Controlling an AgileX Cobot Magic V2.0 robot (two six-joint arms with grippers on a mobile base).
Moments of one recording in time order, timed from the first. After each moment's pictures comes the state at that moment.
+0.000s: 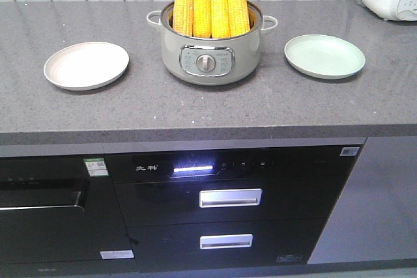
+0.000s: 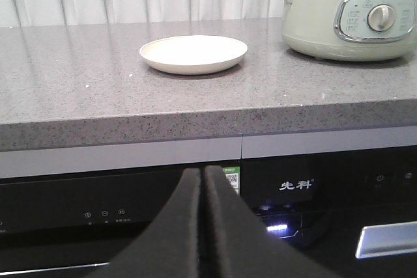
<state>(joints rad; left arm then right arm) -0.03 -0.01 0.03 -0.01 0.17 0.00 0.00 -0.01 0.03 -0.07 0.03 0.14</state>
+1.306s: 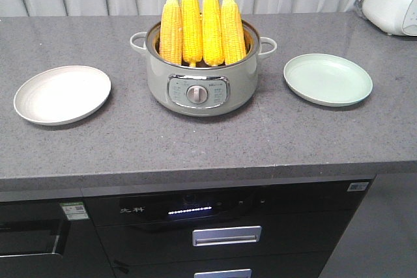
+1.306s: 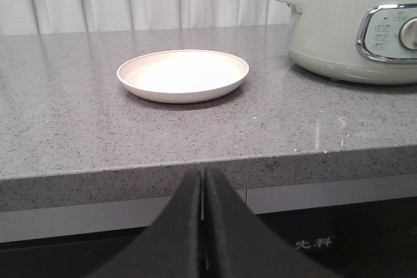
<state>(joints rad) -0.03 -0.01 0.03 -0.01 0.17 0.00 0.00 -0.01 0.03 -0.07 0.03 0.14</state>
